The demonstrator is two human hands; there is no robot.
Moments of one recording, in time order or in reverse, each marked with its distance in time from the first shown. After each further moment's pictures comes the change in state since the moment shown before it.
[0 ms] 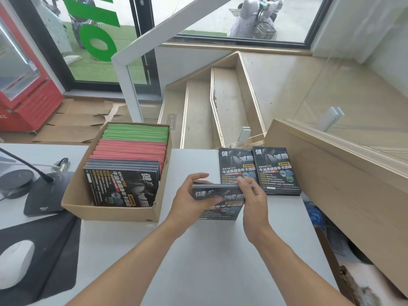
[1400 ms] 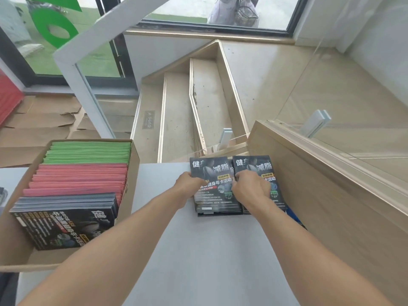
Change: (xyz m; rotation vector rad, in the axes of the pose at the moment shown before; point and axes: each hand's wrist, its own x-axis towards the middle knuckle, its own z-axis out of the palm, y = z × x) left_hand 0.188 -0.016 0.056 0.332 -0.022 -0.528; right_hand 0.181 -0.001 -0.056 -1.650 0.036 0.099
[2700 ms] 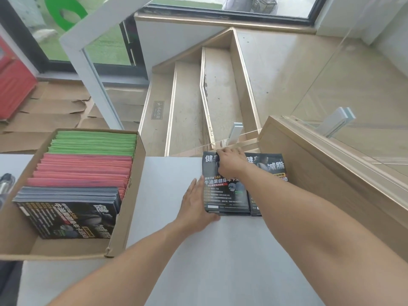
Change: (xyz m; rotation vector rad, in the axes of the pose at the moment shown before) left_hand -0.011 -0.075 0.026 0.538 0.080 0.458; right_hand 0.083 -0.061 0.011 -0.183 -0.255 -0.464
